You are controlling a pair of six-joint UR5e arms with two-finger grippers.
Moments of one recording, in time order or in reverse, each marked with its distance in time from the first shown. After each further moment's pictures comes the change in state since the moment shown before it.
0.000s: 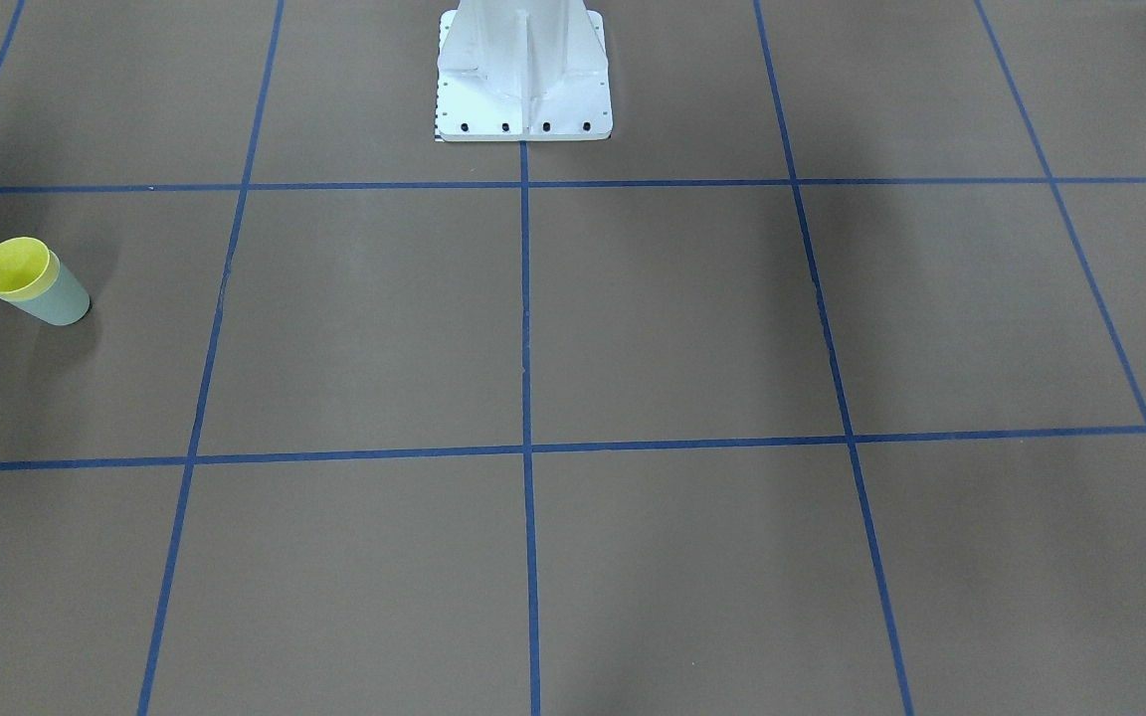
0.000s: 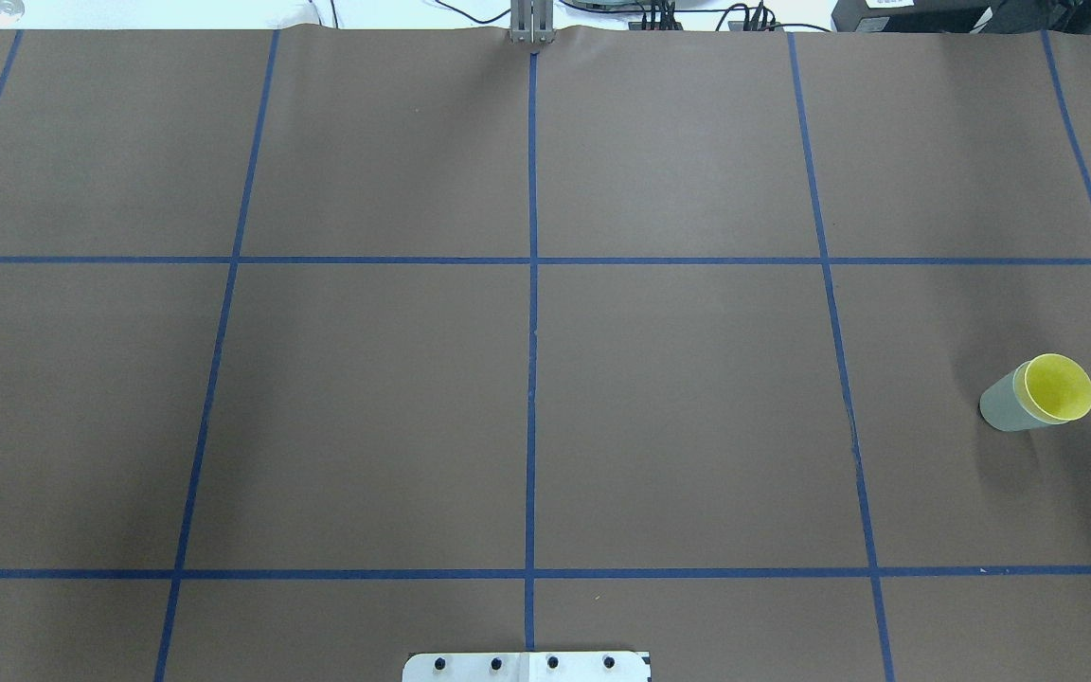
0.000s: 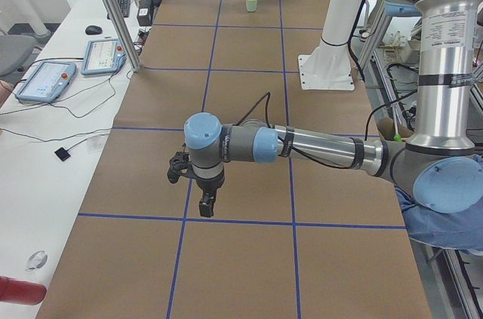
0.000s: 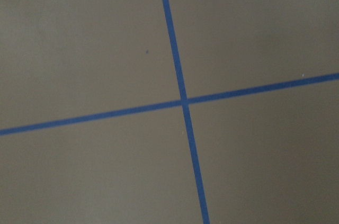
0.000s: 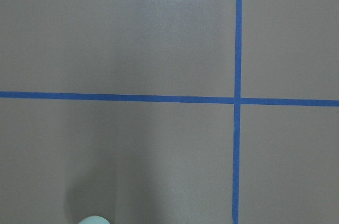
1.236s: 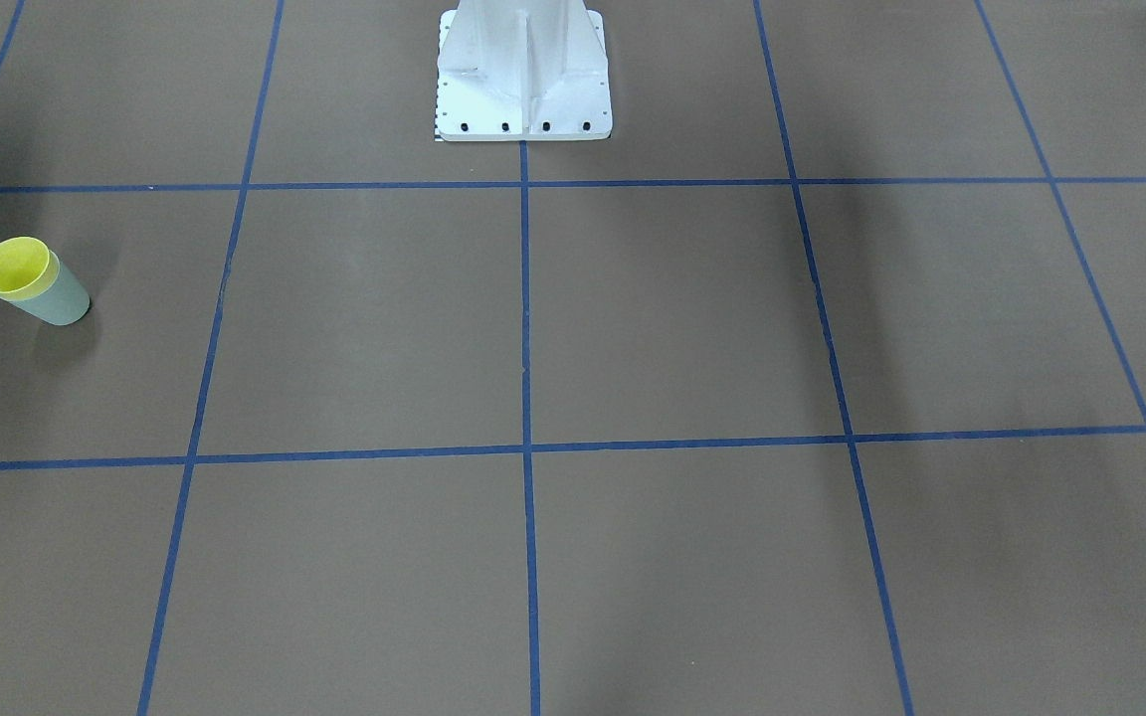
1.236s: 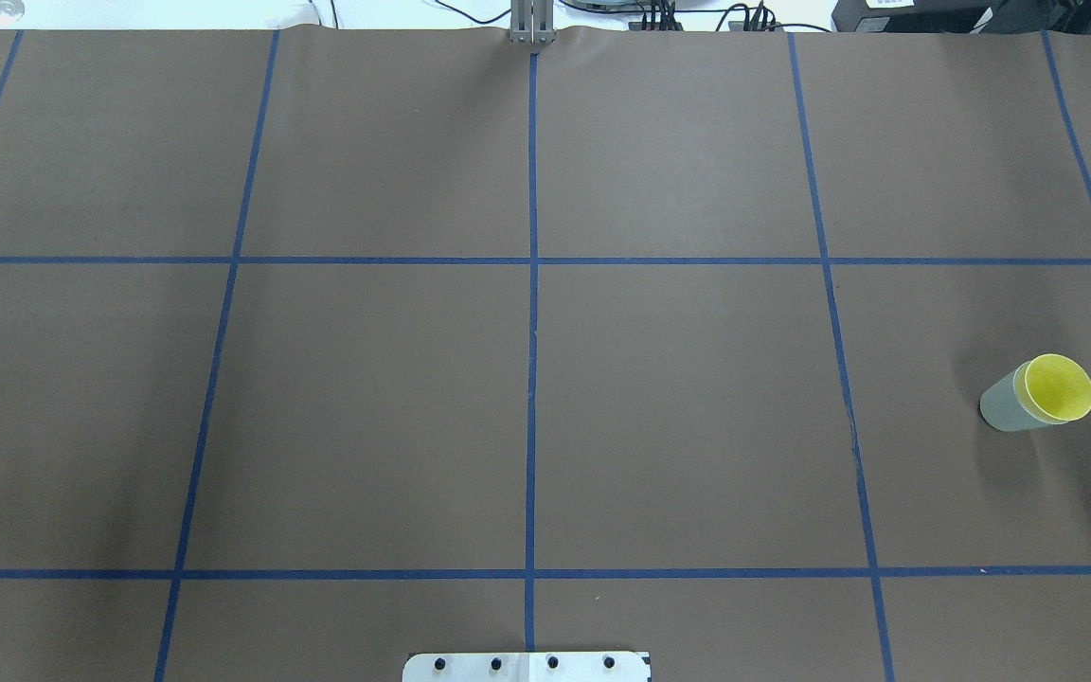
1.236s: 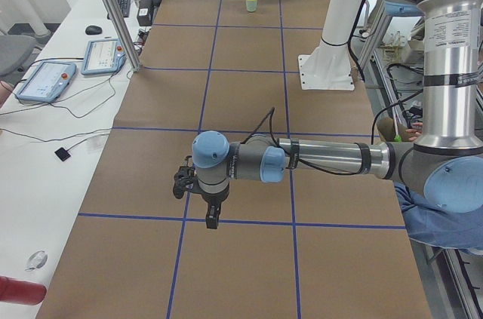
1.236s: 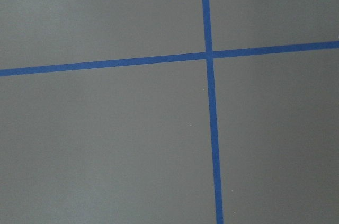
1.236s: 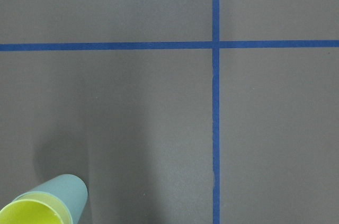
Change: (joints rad) left arm -0.001 -0.012 0.078 -0.106 -0.051 -0.100; right arm 0.005 -0.085 -0.021 -0.015 0.048 -0.019
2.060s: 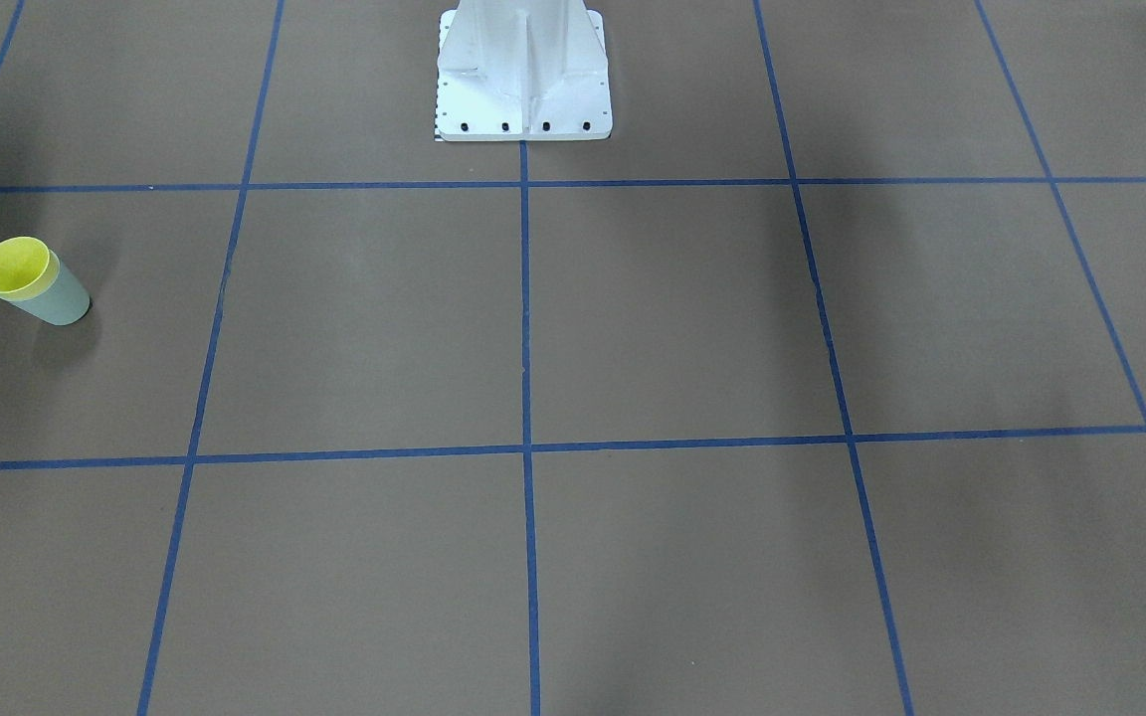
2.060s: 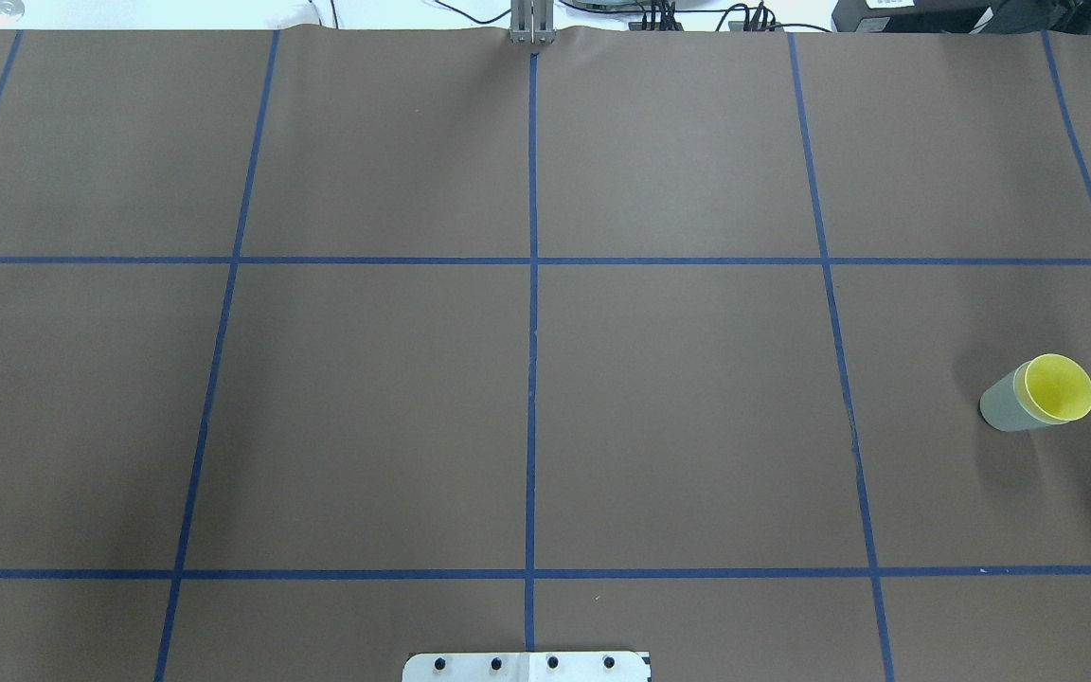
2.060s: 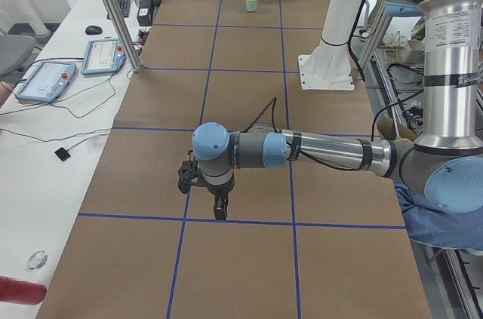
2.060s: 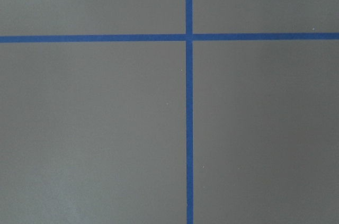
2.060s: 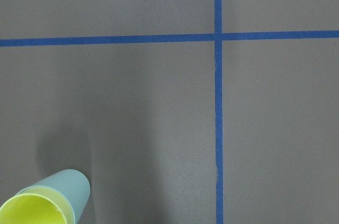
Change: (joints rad) left arm 0.000 0.015 -0.058 0.118 -0.017 0.001; right arm 0.001 -0.004 0.001 0.000 0.007 0.004
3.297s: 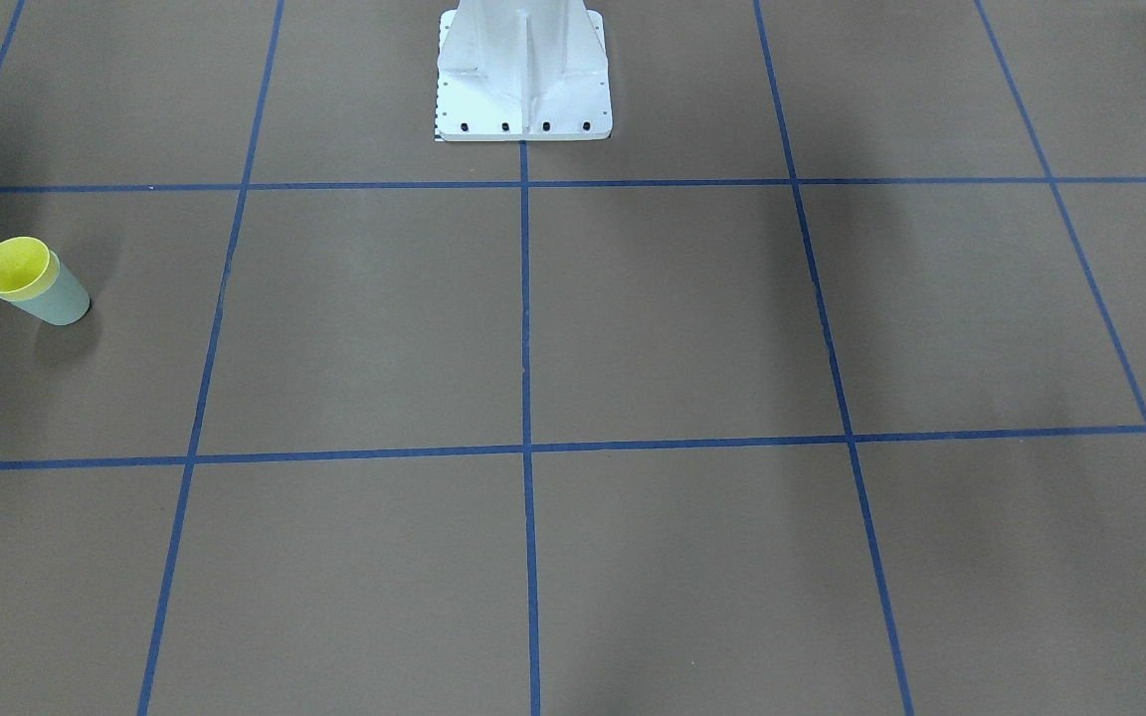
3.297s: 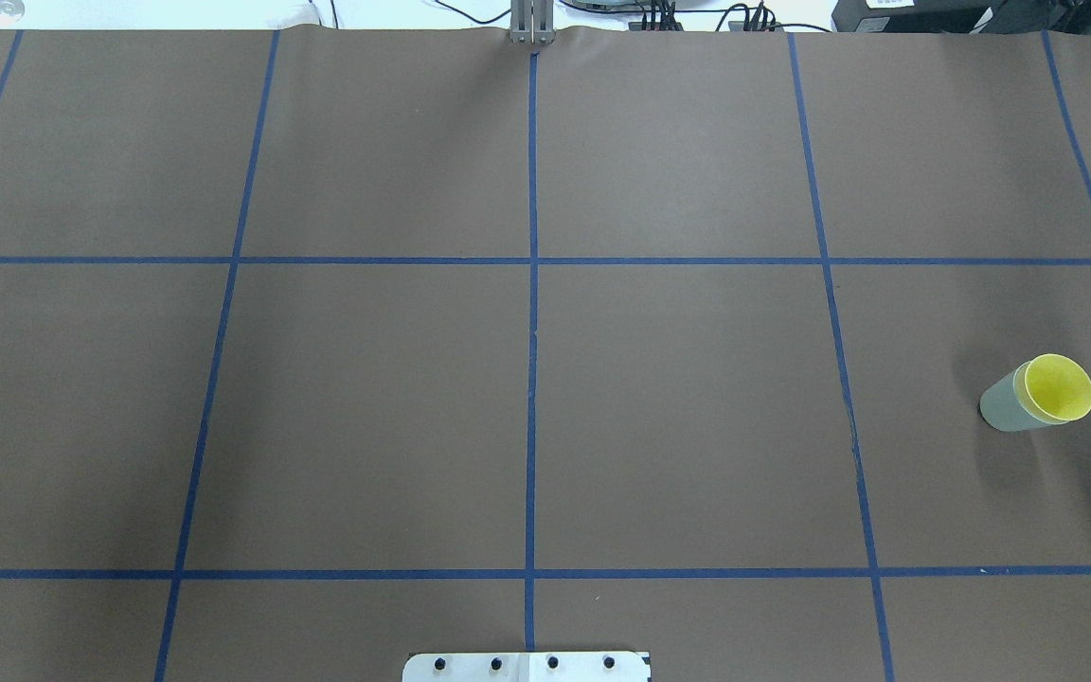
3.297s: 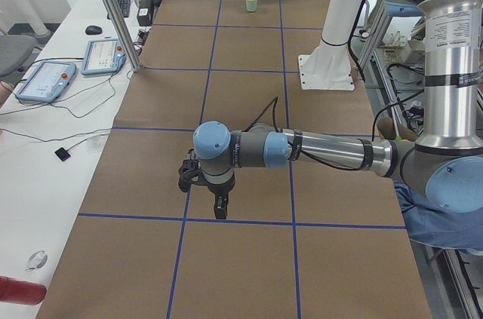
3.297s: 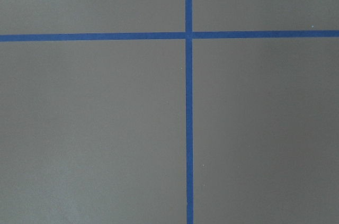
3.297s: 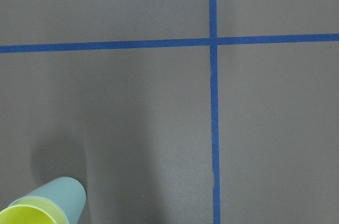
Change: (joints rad) left arm -0.002 0.005 -0.012 -0.005 -0.002 0.000; right arm 0.001 0.021 -0.024 0.001 -0.007 0.005
